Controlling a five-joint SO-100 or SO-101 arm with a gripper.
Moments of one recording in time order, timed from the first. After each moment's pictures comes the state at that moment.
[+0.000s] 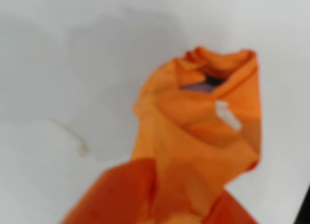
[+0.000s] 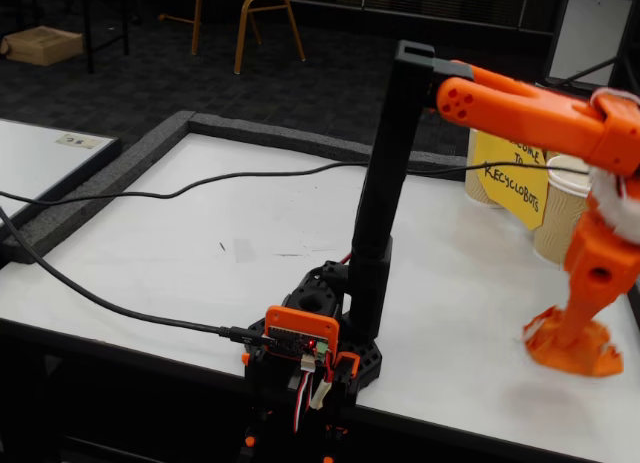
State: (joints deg) arm 80.3 84.6 92.8 90.8 -70.8
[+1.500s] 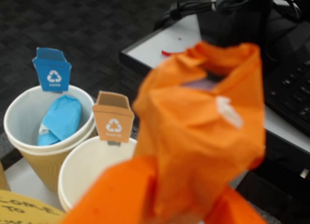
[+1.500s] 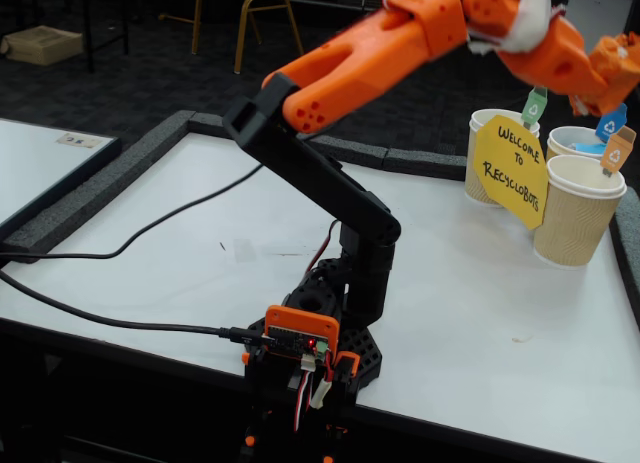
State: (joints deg) arm 49.1 139.5 116.4 52.3 -71.5
